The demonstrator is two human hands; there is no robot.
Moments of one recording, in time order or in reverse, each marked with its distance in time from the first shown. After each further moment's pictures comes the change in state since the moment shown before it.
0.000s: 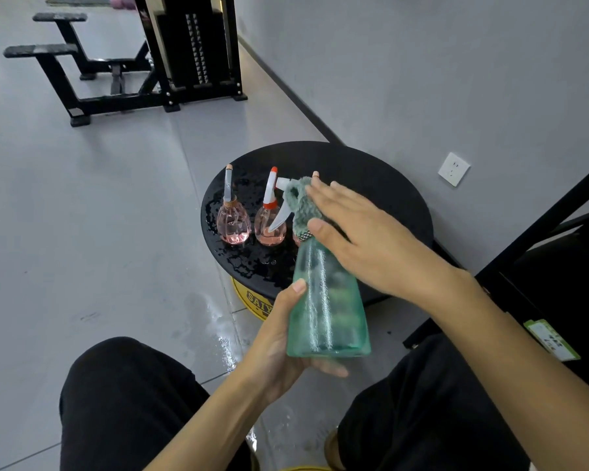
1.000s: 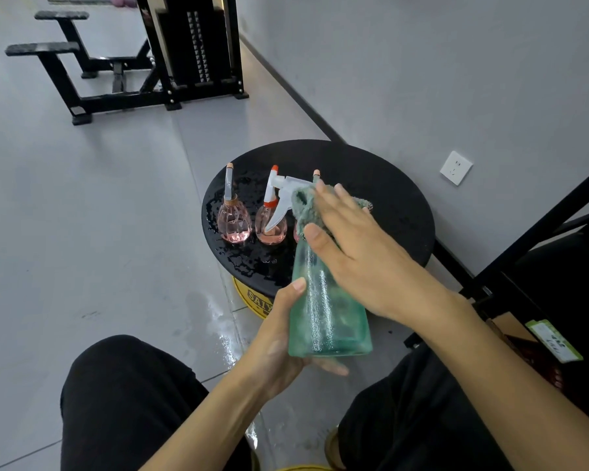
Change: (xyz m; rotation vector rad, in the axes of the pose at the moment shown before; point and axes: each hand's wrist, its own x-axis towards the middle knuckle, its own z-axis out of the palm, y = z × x) left_hand 0.001 0.003 0.002 0.041 -0.004 -0.012; right_hand -0.012 -0.009 0.013 0.129 0.017 0.052
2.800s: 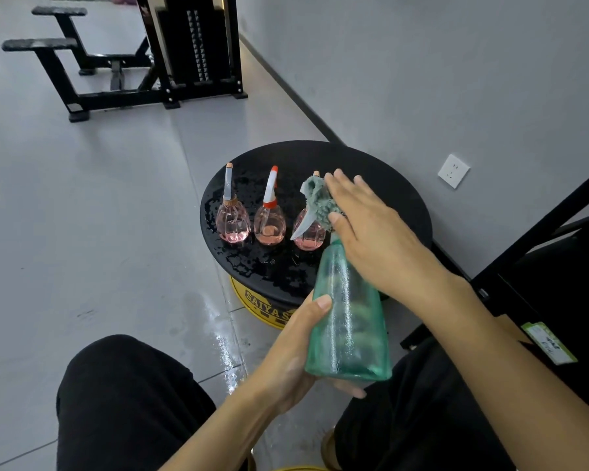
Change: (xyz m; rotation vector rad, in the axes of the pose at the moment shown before) left_hand 0.000 -0.014 0.007 0.005 -0.047 -0.050; right_hand 0.011 0.002 -0.012 -0.107 0.094 0.063
